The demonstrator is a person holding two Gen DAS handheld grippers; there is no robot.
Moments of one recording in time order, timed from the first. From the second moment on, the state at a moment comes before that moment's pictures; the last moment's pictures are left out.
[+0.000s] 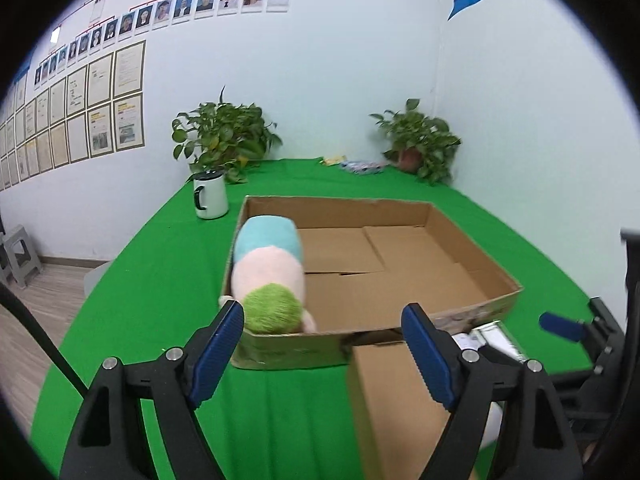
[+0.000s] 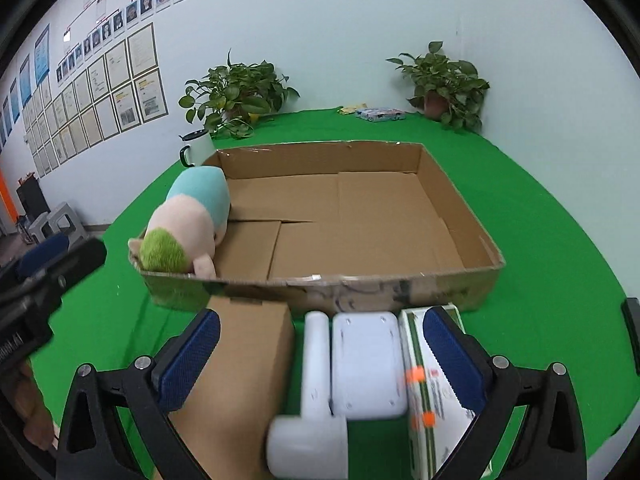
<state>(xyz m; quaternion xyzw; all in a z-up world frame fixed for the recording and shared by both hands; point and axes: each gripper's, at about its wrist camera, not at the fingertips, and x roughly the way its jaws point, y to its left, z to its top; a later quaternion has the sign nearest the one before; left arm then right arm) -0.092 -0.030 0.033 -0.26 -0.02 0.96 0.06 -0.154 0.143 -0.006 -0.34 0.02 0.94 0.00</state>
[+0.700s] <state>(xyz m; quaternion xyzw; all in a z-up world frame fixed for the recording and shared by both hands) -0.072 -0.026 -0.011 -0.34 -0.07 0.93 0.14 -0.050 0.137 -0.037 -0.40 0.05 0.91 -0.09</state>
